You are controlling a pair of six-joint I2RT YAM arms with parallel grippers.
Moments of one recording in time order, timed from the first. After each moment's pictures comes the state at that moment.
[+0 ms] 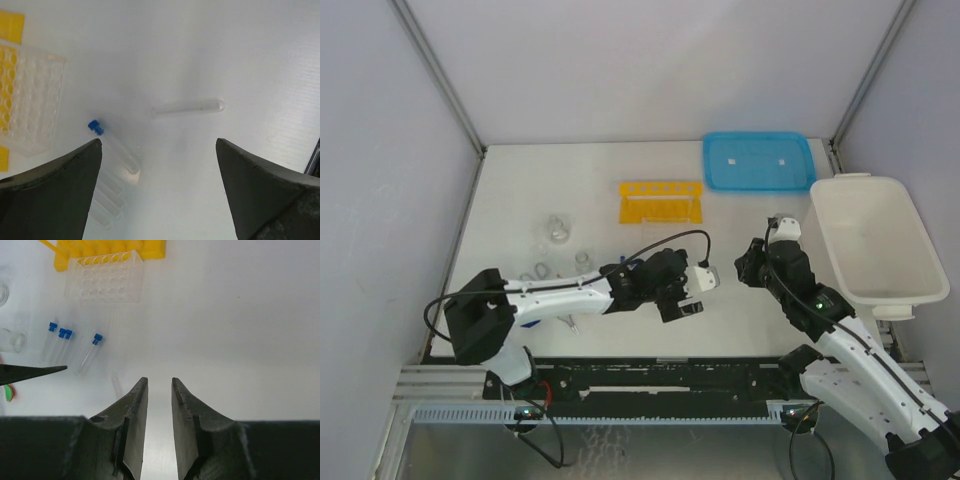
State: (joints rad) left arm -1.12 1.56 0.97 -0.18 -0.08 0.28; right arm 0.51 0.70 0.61 -0.48 0.20 0.50
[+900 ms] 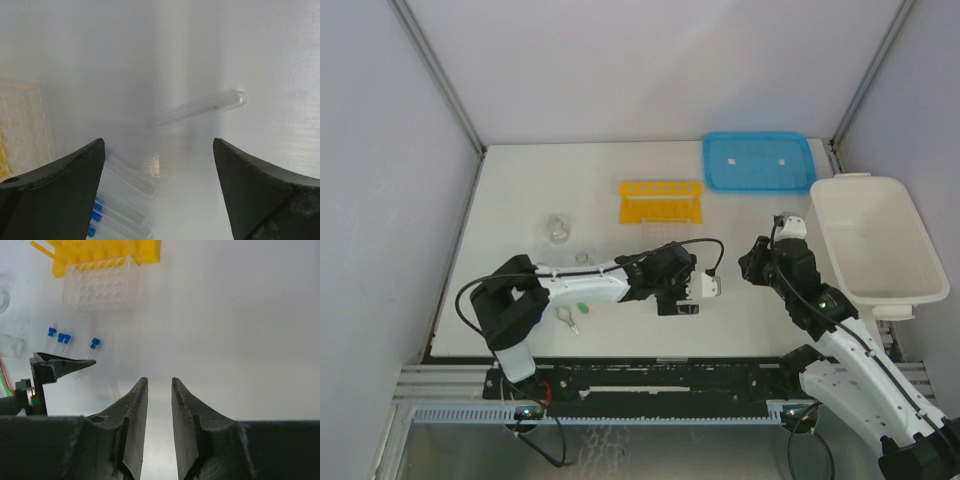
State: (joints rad) left arm -1.05 1.74 1.07 -0.22 0.07 0.57; right arm 0.44 0.69 0.61 -0.48 0.15 0.49
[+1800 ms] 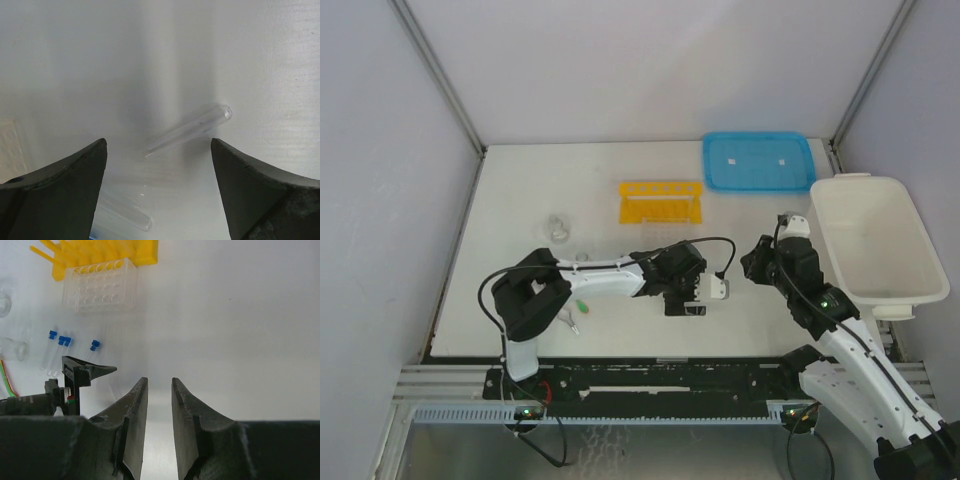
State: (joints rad) left arm -1.05 1.87 1.18 -0.27 0.16 0.59; right arm 0.39 0.69 0.61 -0.48 0.11 0.49
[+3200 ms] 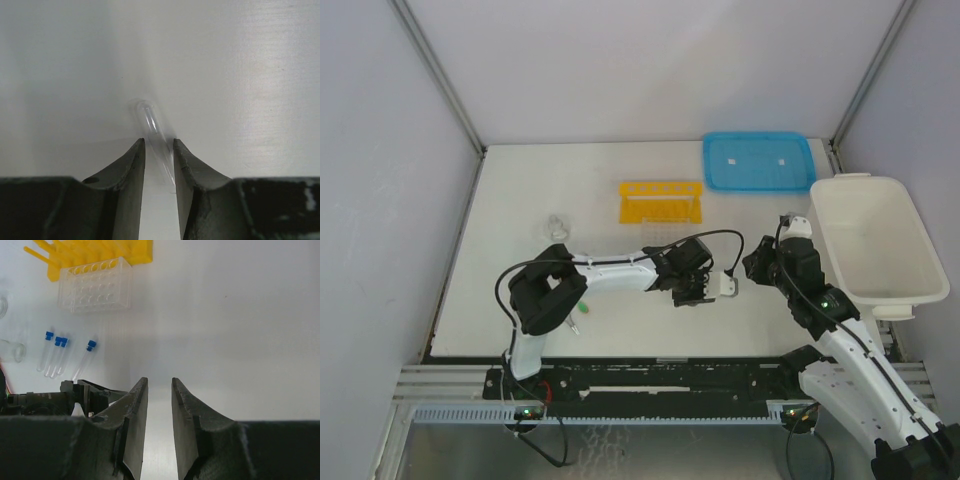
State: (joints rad) left arm -1.05 1.98 1.31 -0.35 0.27 0.54; right arm 0.36 0.68 0.60 -0.48 0.09 0.49
